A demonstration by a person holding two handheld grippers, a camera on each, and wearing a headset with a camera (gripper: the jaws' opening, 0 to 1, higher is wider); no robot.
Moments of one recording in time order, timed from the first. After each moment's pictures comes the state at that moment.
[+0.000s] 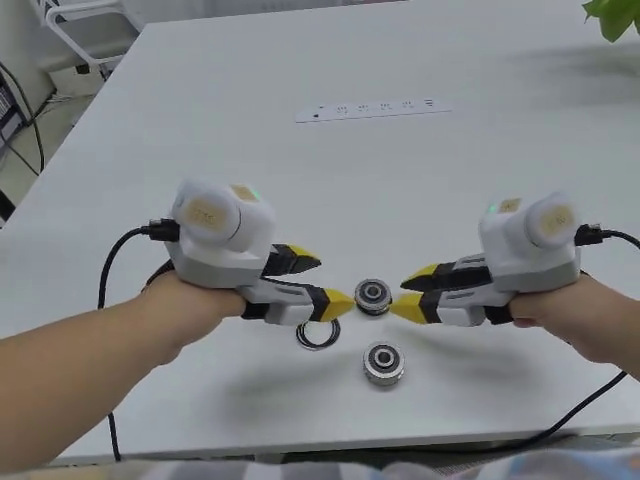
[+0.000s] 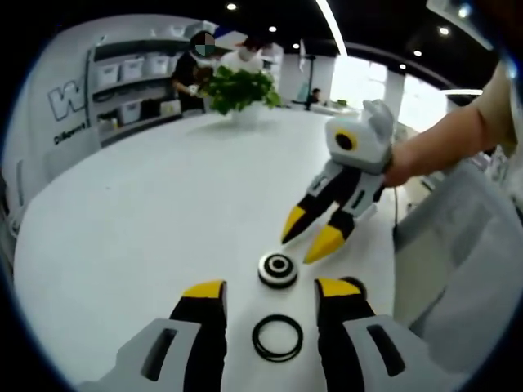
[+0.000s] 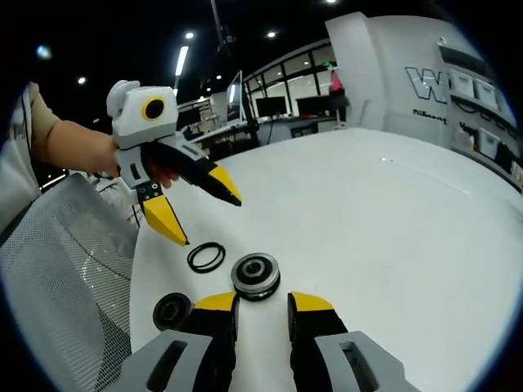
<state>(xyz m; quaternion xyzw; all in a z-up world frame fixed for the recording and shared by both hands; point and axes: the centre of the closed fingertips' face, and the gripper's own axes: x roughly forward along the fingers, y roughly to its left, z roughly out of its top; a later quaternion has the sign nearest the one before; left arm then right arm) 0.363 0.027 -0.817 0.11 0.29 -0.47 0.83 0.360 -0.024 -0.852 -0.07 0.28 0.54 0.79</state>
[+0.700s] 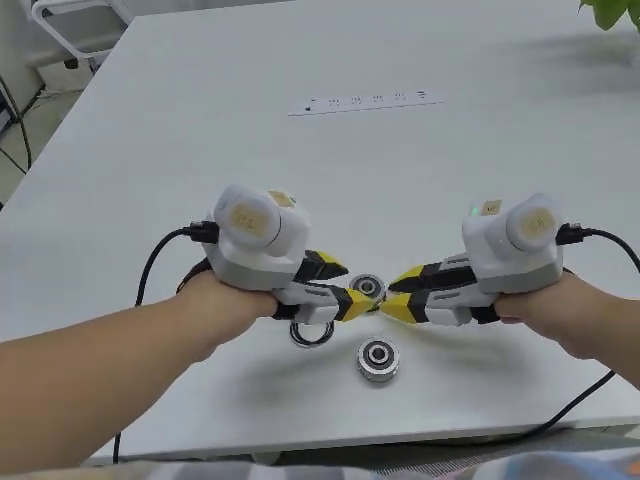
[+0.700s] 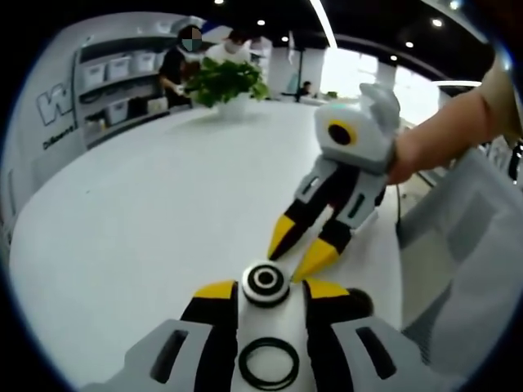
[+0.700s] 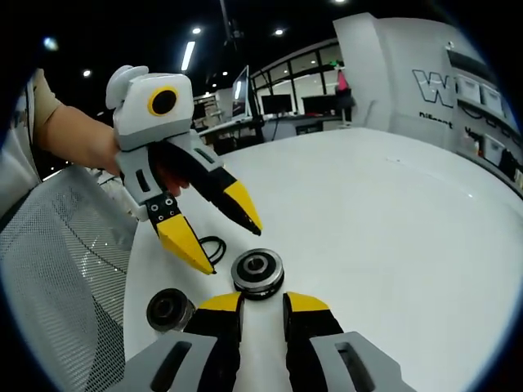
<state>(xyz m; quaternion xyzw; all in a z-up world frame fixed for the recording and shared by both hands) 0.368 -0.004 -0.835 0.13 0.30 -0.49 0.81 0.365 -0.021 -0.863 -0.09 0.28 0.55 0.78</state>
